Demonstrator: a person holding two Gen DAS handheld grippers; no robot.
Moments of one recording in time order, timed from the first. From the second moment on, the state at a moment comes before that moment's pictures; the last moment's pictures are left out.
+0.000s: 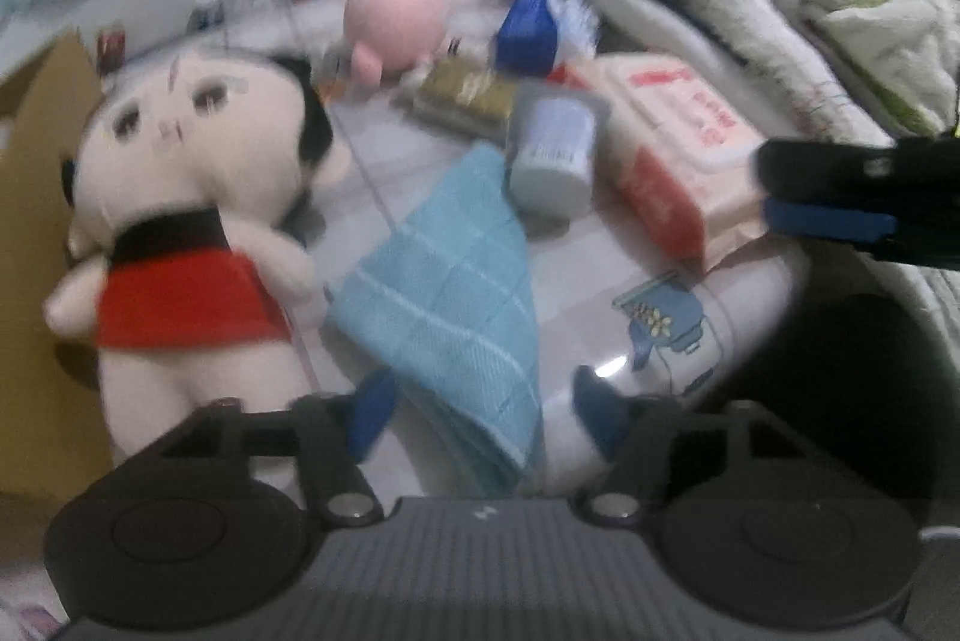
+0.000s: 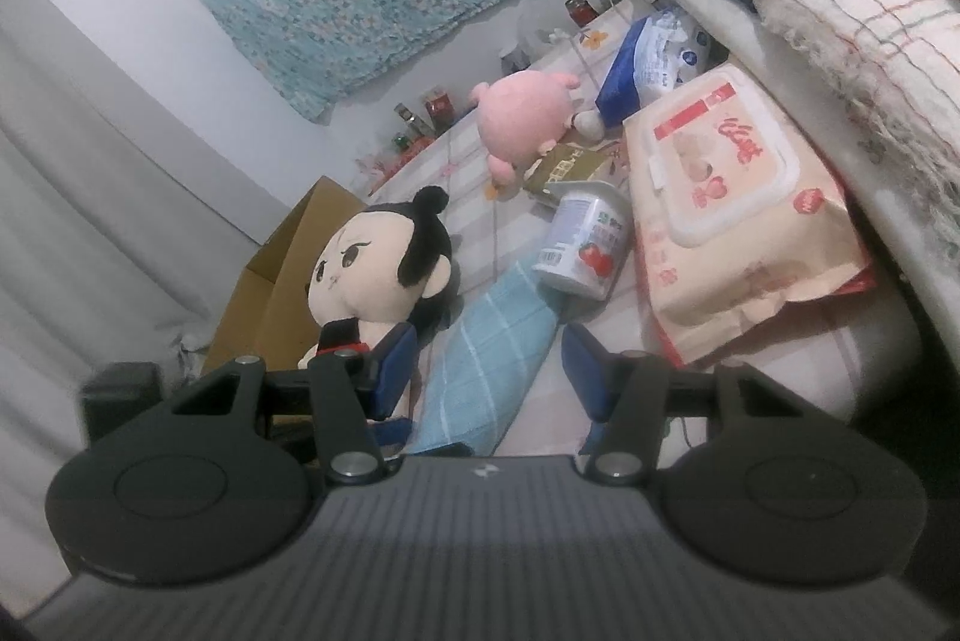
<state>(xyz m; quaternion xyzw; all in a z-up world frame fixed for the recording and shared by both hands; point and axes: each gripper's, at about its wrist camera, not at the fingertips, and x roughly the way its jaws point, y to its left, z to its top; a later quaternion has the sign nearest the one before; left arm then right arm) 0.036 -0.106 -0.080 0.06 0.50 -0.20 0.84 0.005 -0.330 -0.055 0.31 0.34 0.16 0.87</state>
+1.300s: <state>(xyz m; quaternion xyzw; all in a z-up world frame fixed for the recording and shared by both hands) 0.109 -0.141 -0.103 0.21 0.47 -0.22 0.83 0.080 -0.324 -0.037 0.25 0.35 0.15 0.89</state>
